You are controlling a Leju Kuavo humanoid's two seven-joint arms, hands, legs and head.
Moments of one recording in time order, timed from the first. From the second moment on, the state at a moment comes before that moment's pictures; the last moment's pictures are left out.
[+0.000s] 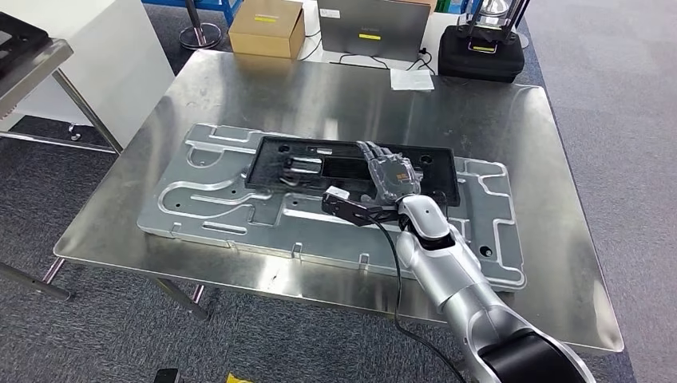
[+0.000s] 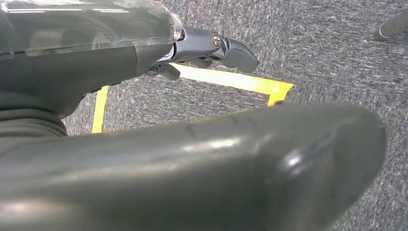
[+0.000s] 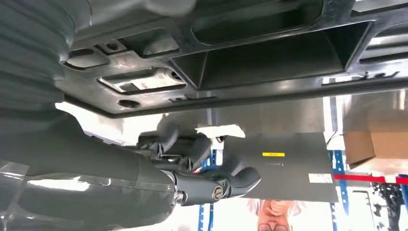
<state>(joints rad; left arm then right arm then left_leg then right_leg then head) -0.12 0.00 0.86 -0.23 -0.75 0.03 -0.36 -0.75 0.12 0.42 -0.70 1.27 -0.20 -0.01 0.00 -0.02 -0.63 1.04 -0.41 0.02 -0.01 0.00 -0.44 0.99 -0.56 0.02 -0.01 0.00</state>
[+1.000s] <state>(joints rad) -0.07 -0.01 0.95 -0.23 -0.72 0.01 -0.41 -0.43 0.10 0.26 -1.43 0.43 -0.25 -0.21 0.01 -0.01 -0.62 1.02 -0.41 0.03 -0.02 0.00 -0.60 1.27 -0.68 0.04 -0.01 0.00</state>
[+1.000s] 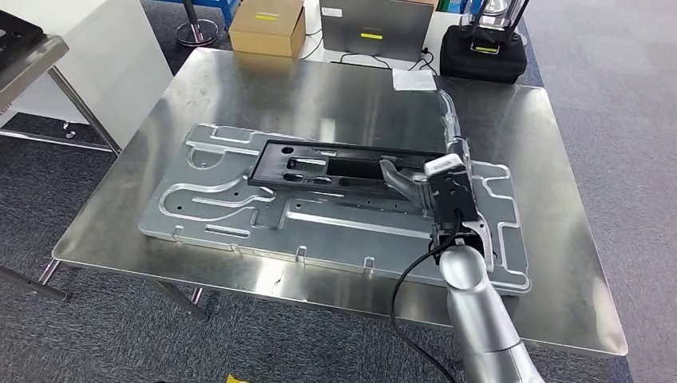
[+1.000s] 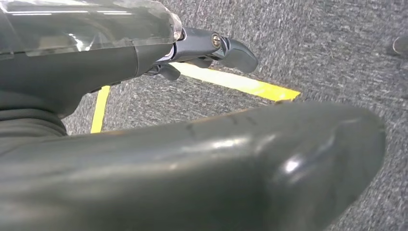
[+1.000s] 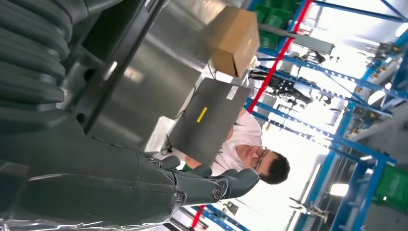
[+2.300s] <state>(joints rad) -0.06 -0.05 1.17 -0.22 -0.61 0.09 -0.40 0.20 0.03 0.13 -2.13 0.41 -0.41 -0.50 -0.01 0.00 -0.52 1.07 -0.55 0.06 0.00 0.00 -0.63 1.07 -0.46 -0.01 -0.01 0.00</state>
